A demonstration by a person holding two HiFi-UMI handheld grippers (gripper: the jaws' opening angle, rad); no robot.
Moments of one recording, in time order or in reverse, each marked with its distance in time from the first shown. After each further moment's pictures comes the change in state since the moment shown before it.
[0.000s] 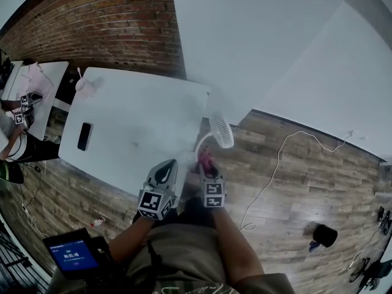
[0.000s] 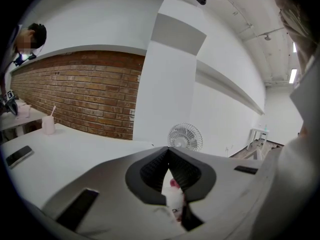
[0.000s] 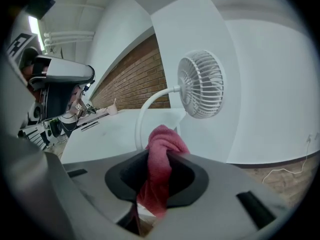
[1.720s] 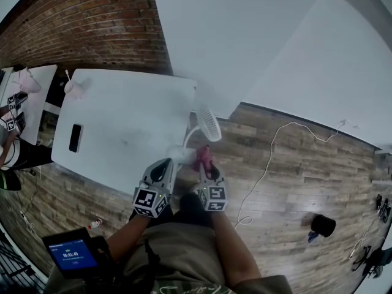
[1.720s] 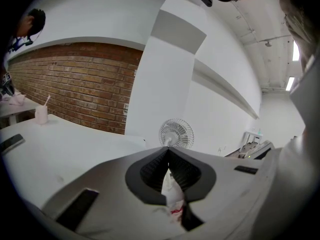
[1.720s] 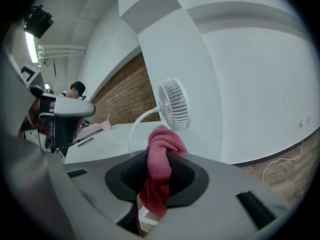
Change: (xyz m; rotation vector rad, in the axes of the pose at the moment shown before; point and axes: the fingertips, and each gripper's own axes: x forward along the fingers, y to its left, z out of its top) left arm 0.004 -0.018 -0.010 -0.044 0.022 -0.069; right arm -0.050 -0.025 0.019 0.103 -0.140 -0.080
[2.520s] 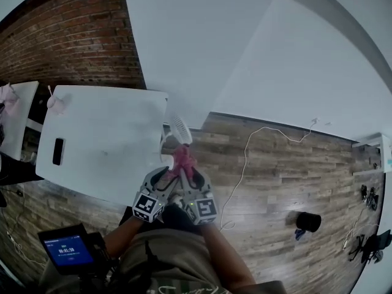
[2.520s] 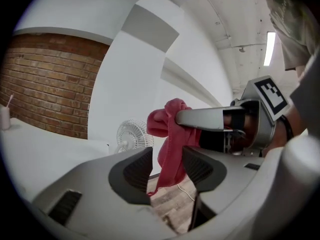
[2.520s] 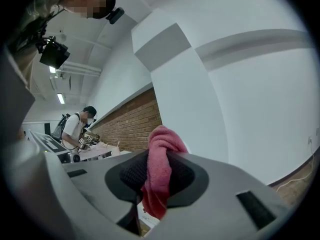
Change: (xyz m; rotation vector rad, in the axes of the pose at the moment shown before) left arm 0.025 -0.095 -0.011 0.125 -0.012 -0.298; right arm -0.075 0.035 0.133 -0.062 -0.274 0.090
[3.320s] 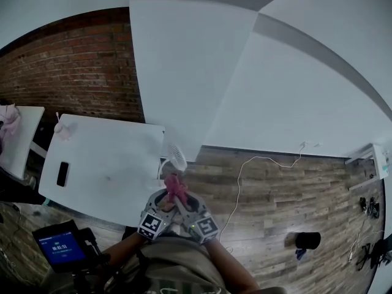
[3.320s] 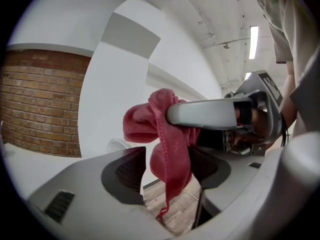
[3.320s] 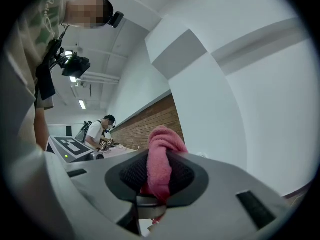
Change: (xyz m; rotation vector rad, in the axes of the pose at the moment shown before) left arm -0.004 -0.048 0.040 0.143 -0.030 -0.074; right arm -0.037 0.041 0.035 -0.021 -0.050 0.231
